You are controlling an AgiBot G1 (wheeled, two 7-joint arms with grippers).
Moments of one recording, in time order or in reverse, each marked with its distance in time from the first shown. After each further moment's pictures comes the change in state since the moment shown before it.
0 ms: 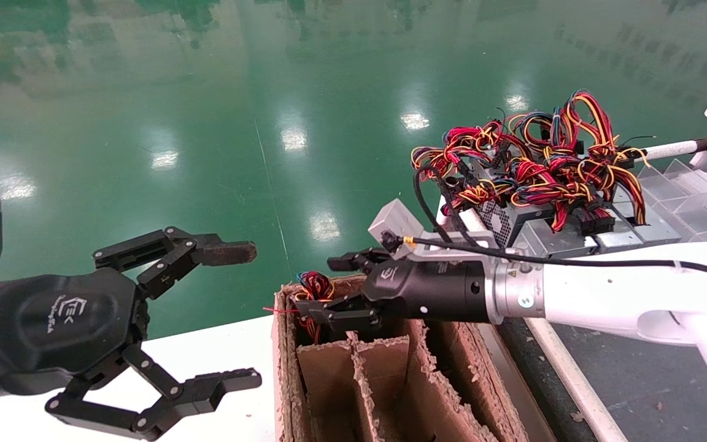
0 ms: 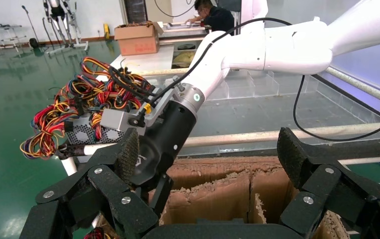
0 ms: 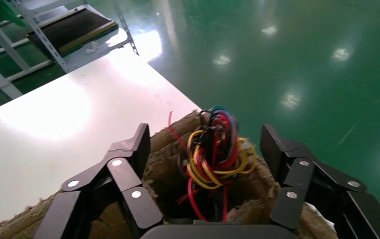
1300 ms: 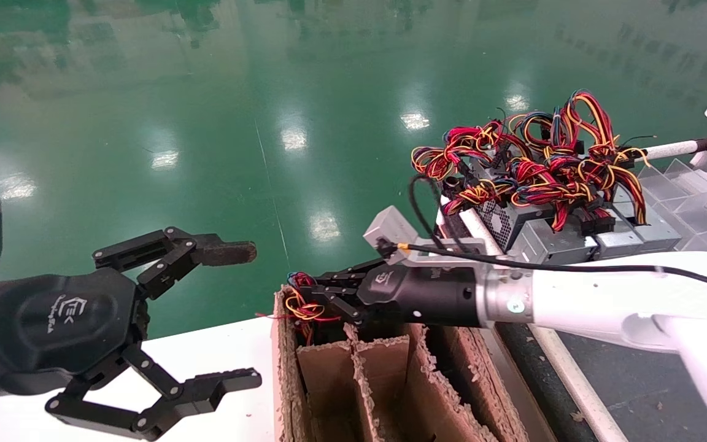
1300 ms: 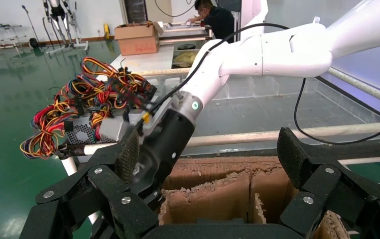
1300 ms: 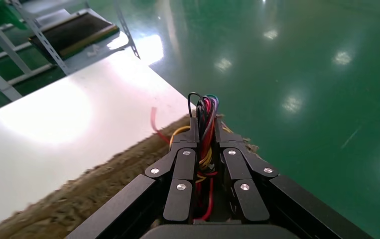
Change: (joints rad) left arm 0.000 0.000 0.000 0.000 0.000 0.000 0.000; right arm -0.005 -0.014 0.027 -0.069 0.044 -0.020 -0.077
